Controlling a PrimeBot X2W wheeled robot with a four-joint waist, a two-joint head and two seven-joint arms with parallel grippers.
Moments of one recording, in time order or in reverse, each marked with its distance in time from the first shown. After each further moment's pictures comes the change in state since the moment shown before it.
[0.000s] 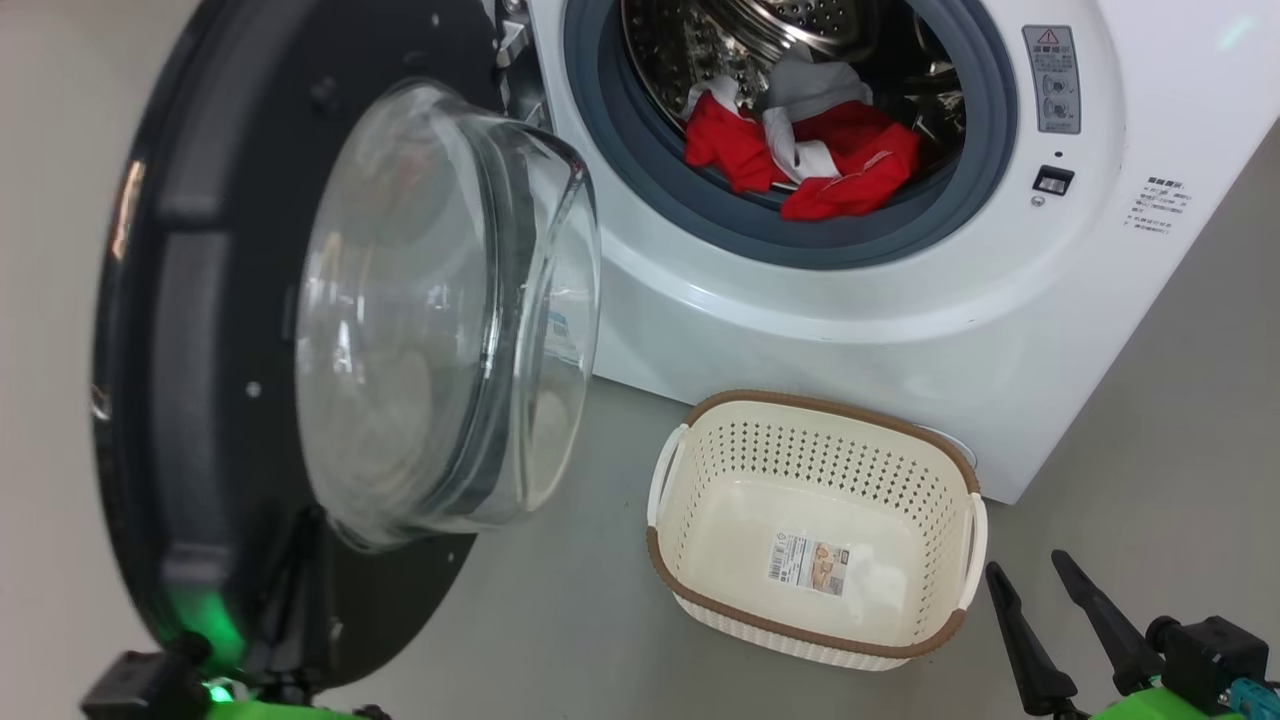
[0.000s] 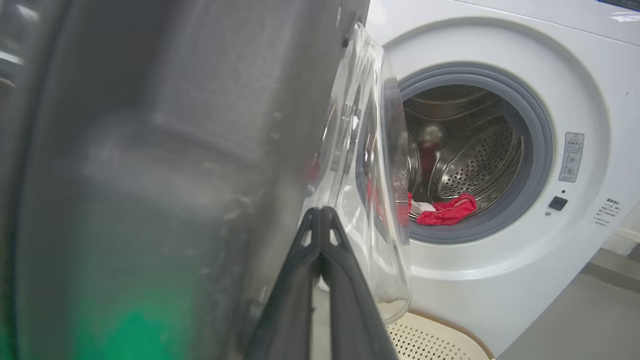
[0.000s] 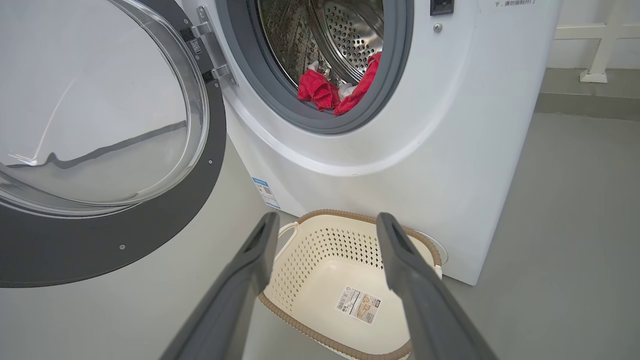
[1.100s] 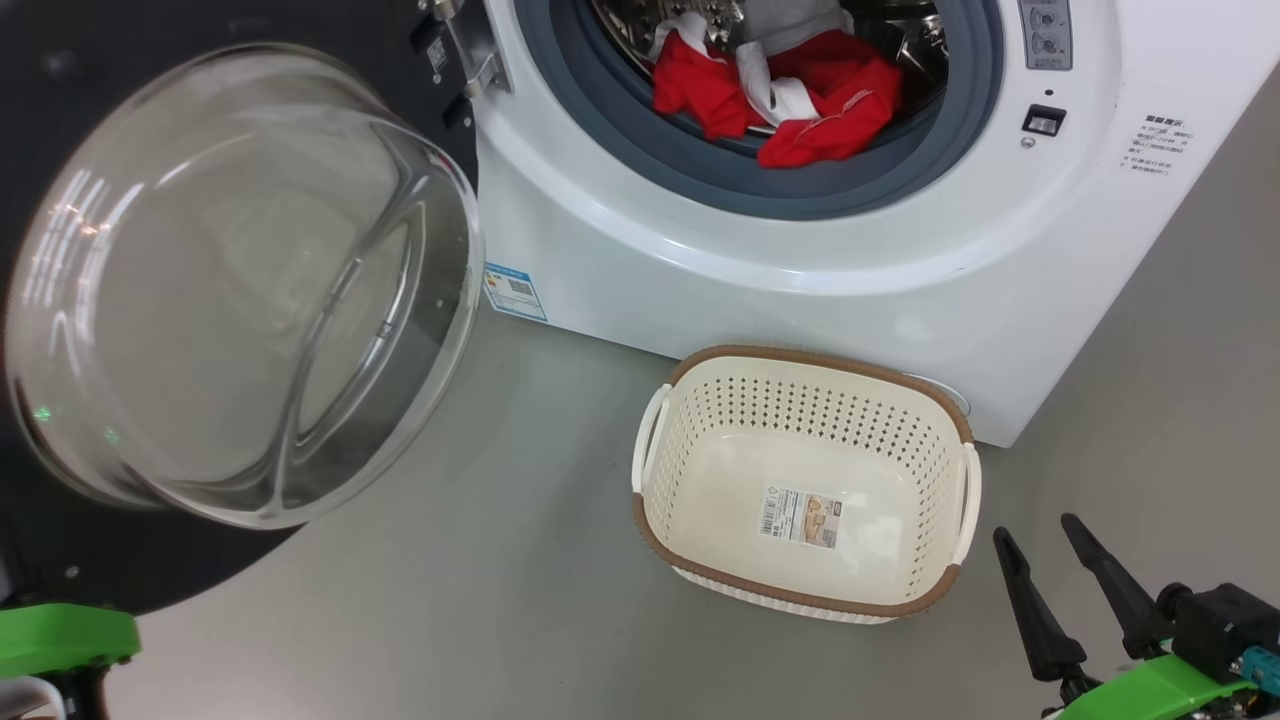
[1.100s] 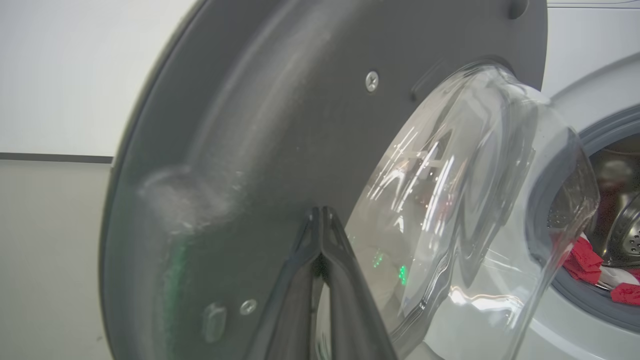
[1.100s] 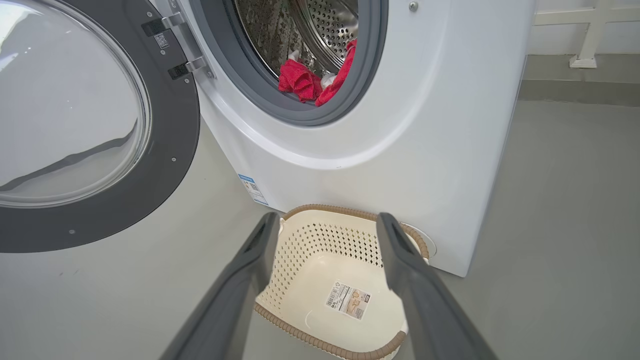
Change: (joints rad) left arm -0.269 0.007 0.483 0.261 0.138 -0.053 0.000; right arm -0.047 -0.024 0.001 -0.007 0.000 0.000 0.000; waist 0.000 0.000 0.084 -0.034
